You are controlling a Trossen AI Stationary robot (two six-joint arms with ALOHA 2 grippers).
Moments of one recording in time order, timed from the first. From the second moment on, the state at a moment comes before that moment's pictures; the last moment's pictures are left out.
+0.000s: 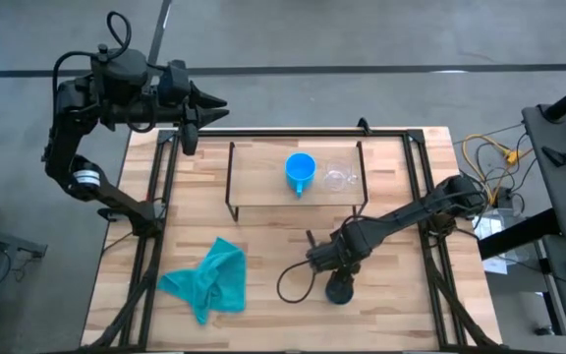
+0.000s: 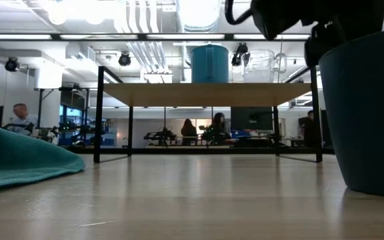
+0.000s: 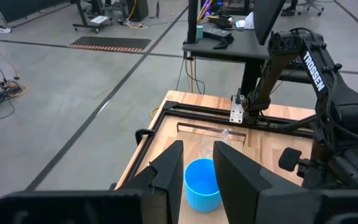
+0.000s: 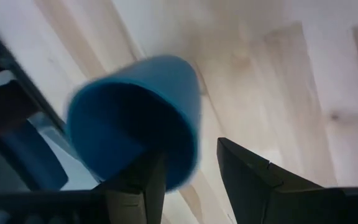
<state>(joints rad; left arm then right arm) 0.27 1.43 2.35 -1.22 -0.03 0.03 0.37 1.82 1.46 -1.11 -0.29 0.80</state>
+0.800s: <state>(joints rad) 0.27 1.43 2.35 -1.22 -0.03 0.03 0.37 1.86 1.47 -1.04 -0.30 0.72</state>
